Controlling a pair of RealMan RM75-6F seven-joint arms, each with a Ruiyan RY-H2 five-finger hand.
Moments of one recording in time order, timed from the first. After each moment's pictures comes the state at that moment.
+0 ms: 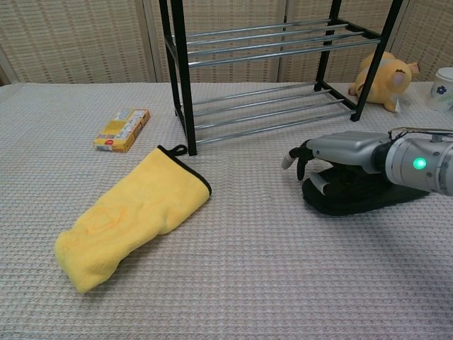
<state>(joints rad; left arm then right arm) -0.06 -1.26 -0.05 -1.56 1.43 1.49 0.07 0.78 -1.52 0.12 -1.44 -1.02 0.73 -0.42</state>
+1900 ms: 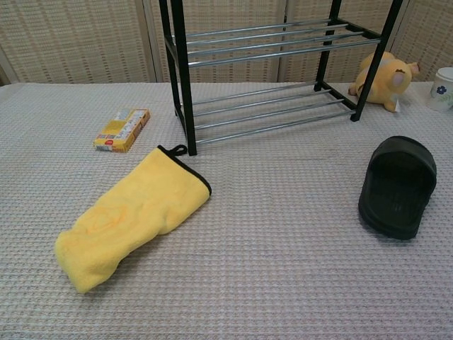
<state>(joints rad) -0.08 -1.26 -0.05 -1.59 1.45 1.47 0.11 0.52 -1.23 0.09 -1.27 -1.03 0.73 0.14</state>
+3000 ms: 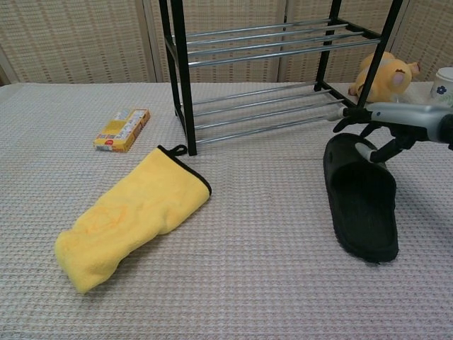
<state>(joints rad) -0.07 -1.25 -0.04 -1.59 1.43 1.47 0.11 0.67 -1.38 0.15 -1.34 -1.30 0.74 0.16</state>
